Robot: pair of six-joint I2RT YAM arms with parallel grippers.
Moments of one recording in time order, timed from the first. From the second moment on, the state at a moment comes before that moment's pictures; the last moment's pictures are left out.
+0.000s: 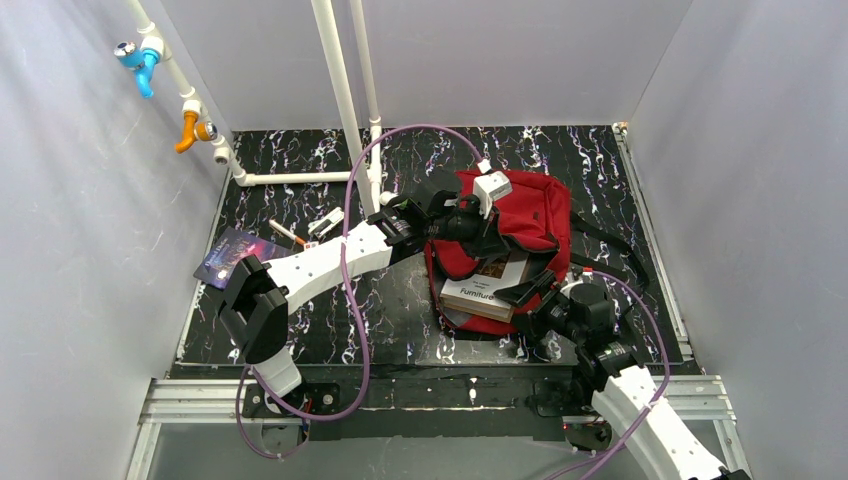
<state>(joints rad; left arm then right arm) -0.90 1.67 1.38 -0.14 0.50 -0.20 0.36 0.40 0.10 -0.22 -0.34 1.29</state>
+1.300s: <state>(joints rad) -0.90 1.65 1.51 -0.16 0.33 0.07 0.40 0.11 0.11 -0.44 -0.63 1.42</state>
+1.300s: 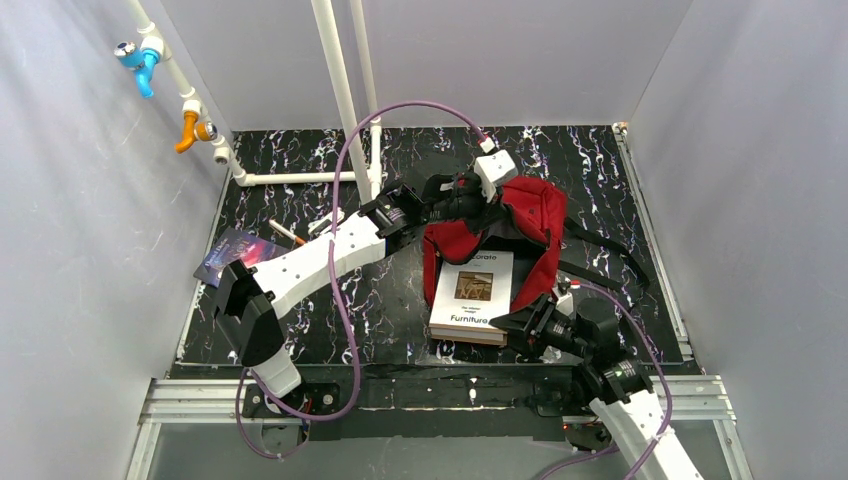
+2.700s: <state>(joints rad) -0.93 1.58 1.47 -0.16 0.24 0.04 0.38 0.48 0.26 -0.24 -0.48 1.32</state>
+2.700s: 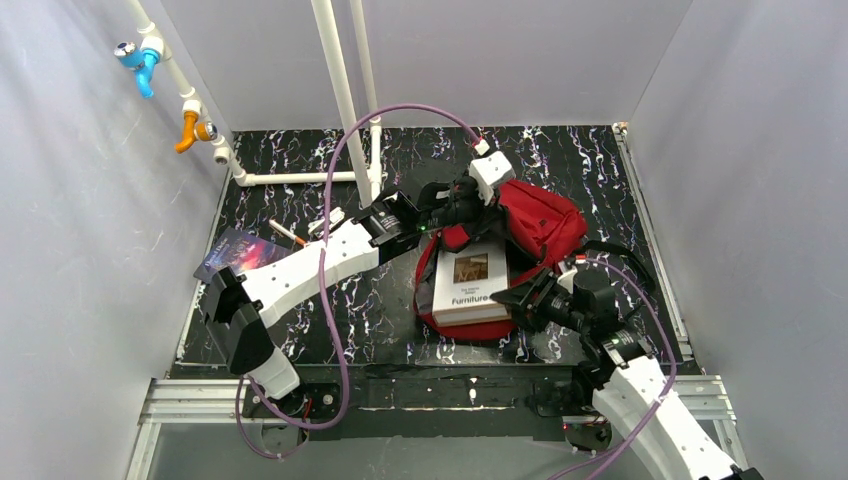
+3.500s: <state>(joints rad) -0.96 1.56 1.47 -0.16 0.16 -0.05 0.38 0.28 0.18 -0.17 -0.37 1.60</state>
